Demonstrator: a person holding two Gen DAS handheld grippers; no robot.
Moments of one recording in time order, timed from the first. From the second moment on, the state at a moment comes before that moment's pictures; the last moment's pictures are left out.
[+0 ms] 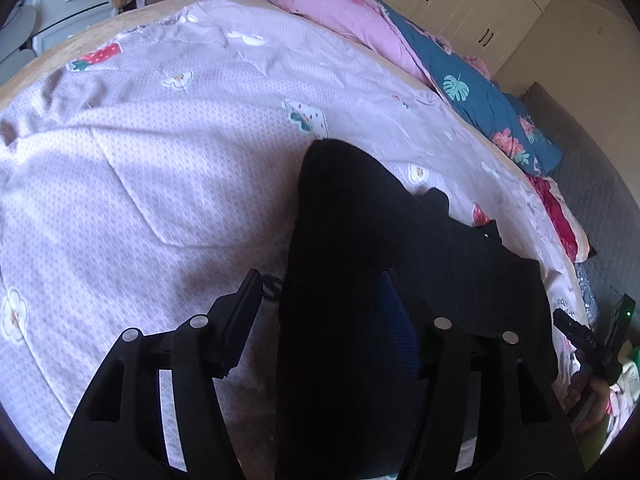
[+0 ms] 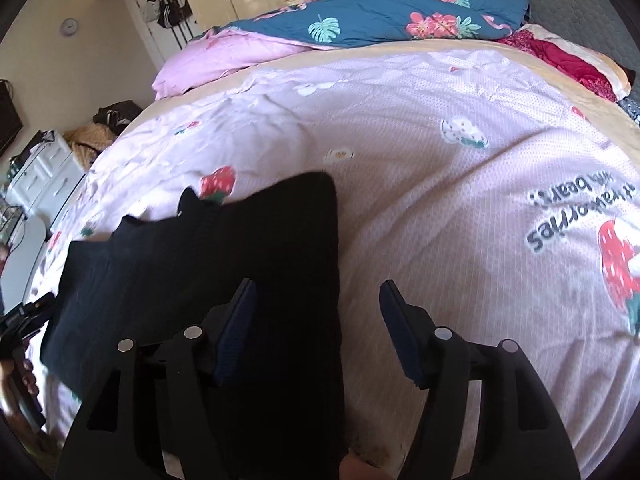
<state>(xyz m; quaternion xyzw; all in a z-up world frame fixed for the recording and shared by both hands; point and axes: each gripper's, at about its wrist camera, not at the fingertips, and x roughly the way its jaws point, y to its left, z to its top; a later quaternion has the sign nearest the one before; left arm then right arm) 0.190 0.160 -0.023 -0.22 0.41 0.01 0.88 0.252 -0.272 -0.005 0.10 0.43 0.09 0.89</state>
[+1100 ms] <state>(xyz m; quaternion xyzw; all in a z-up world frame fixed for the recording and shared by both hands) 0.128 0.135 -0.037 -0.16 0.44 0.04 0.88 0.194 -0.282 -0.022 0.08 0.45 0.07 0.89</state>
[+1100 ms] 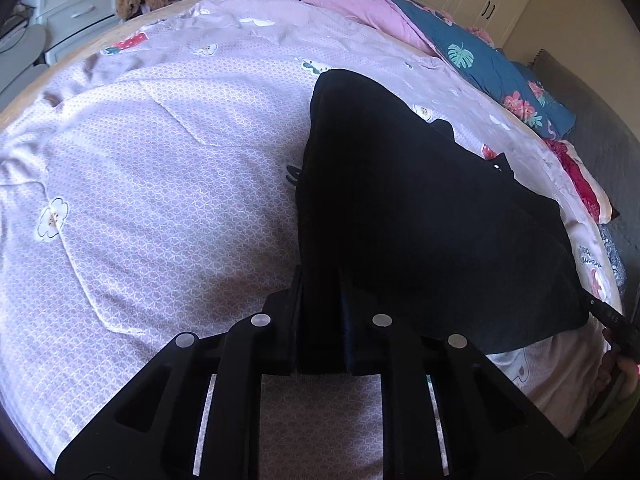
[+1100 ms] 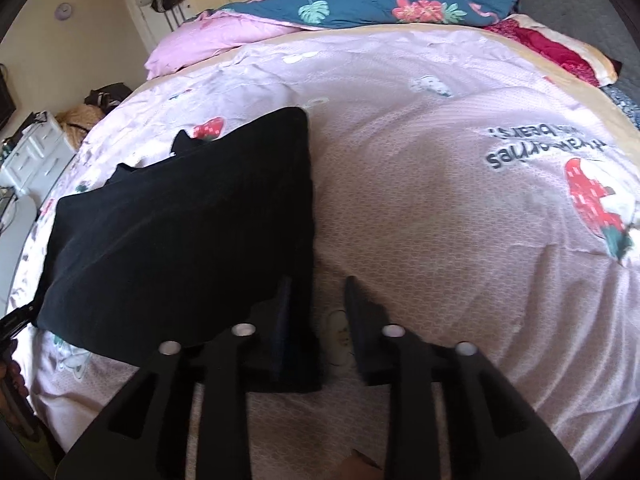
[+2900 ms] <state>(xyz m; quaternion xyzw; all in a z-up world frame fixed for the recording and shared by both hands) 0.063 0.173 -0.004 -0.18 0.38 0.13 0.90 0.101 -0.105 0.044 -0.09 0.34 0.21 0.91</state>
